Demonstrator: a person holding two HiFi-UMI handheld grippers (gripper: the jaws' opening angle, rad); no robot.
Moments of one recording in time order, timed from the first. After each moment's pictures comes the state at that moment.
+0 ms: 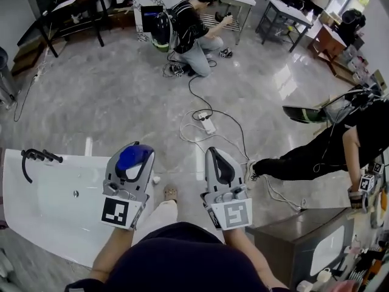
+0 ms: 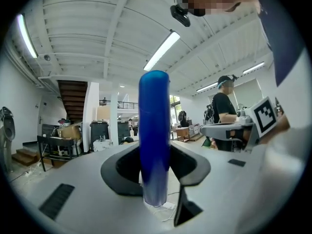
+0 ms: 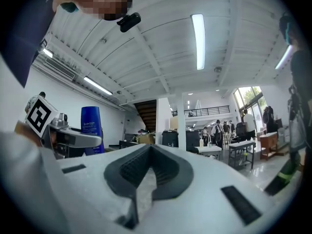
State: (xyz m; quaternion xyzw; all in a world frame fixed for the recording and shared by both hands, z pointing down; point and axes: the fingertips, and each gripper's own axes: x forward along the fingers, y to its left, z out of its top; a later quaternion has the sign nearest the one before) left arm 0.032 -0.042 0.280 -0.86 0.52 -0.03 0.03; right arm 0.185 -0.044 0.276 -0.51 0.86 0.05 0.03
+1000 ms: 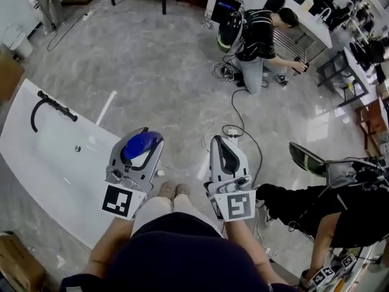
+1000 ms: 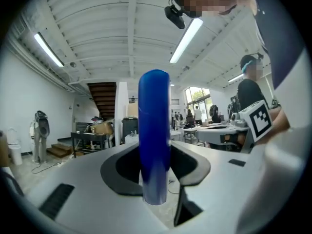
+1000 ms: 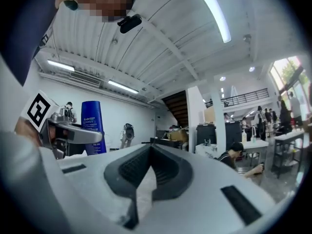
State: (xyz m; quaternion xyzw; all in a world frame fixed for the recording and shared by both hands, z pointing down) left arm -0.058 -0.173 0.309 -0.75 0.66 -0.03 0.00; right arm 0.068 -0.235 0.311 -0.33 0.94 0.04 0.01
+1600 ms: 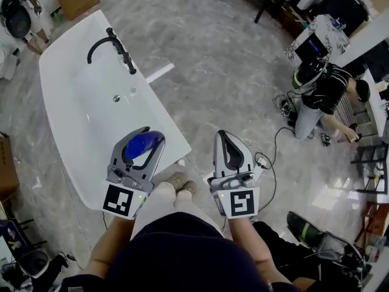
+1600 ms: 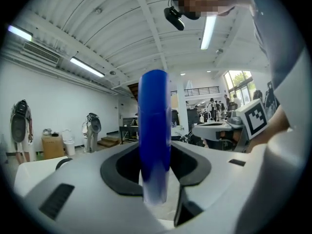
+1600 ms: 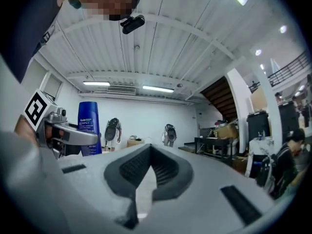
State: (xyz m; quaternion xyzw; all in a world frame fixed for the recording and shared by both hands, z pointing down) left arm -0.141 -0.038 0.310 -0.55 0.83 -0.05 -0.03; right arm -0.072 -0.163 0.309 -0.06 1.00 0.02 0.01
